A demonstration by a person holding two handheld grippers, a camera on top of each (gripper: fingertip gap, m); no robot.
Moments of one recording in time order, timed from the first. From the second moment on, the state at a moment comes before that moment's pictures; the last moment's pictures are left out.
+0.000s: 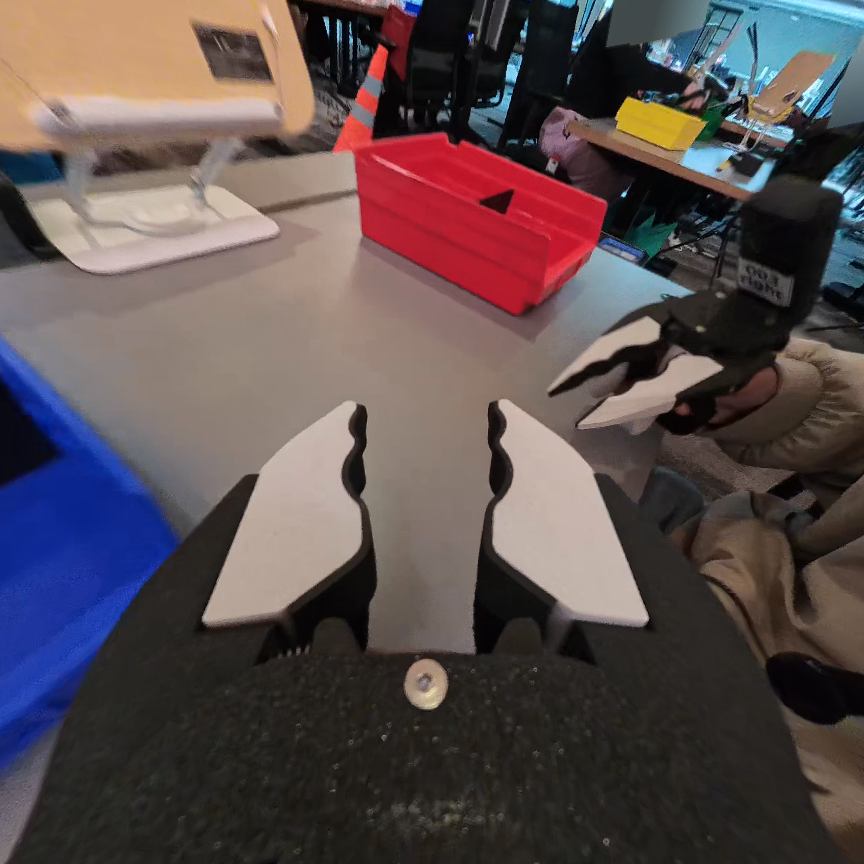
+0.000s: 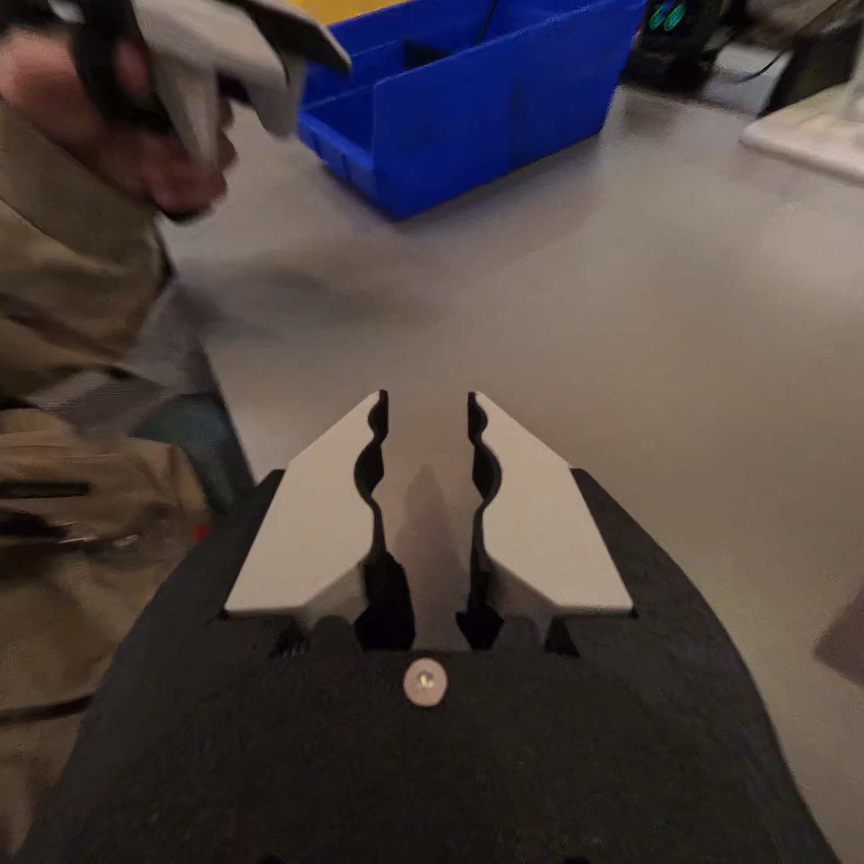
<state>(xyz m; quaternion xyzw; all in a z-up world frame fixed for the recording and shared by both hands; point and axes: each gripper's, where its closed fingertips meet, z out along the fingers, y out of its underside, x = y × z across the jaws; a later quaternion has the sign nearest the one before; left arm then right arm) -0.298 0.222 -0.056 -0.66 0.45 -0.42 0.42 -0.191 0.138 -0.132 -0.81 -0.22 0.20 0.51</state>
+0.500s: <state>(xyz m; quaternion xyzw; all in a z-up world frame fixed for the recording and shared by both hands) -0.356 0.522 -0.116 -0.75 0.64 -0.07 0.14 -0.183 0.147 -0.117 -0.77 -0.18 0.31 0.53</state>
